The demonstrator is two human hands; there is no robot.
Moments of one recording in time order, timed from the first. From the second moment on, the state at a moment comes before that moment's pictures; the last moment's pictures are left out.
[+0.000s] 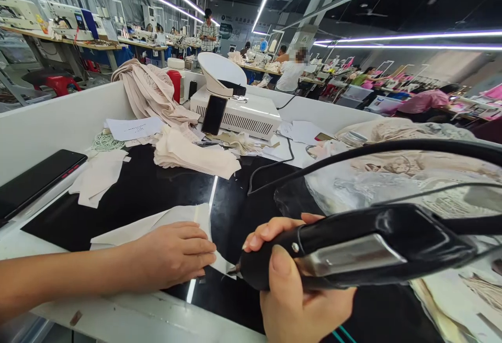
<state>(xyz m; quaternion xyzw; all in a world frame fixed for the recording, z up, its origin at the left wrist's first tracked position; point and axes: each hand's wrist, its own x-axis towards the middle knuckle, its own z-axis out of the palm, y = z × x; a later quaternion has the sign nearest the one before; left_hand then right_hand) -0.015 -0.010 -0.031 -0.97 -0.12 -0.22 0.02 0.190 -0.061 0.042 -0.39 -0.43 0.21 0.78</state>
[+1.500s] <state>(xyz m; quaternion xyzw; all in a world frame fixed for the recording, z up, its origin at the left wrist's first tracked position) -0.016 0.057 0.012 -0.96 -0.13 -0.01 -0.24 0.181 -0.017 0.033 -0.36 -0.47 0.23 0.77</state>
